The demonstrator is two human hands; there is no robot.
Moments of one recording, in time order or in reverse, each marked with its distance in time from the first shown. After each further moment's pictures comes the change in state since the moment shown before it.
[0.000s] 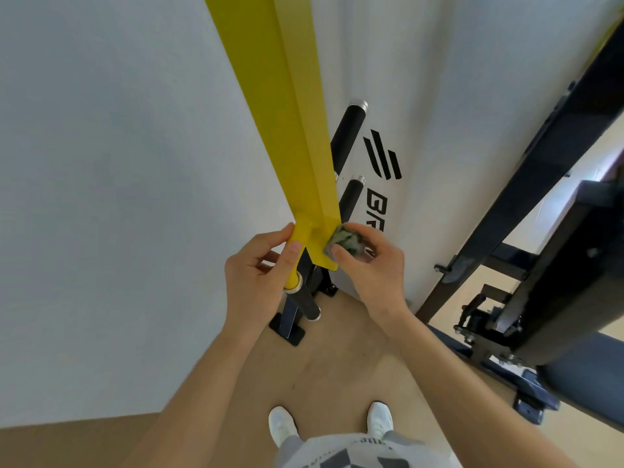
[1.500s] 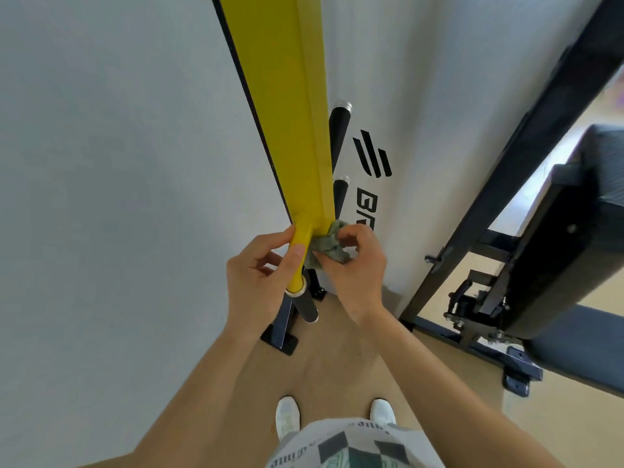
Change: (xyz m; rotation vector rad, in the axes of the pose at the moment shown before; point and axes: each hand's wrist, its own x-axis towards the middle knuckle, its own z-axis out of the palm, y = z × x) left_hand 0.017 -0.017 -0.017 -0.065 -0.111 0.060; right_hand -0.008 0.010 0.050 -0.132 0.240 -0.223
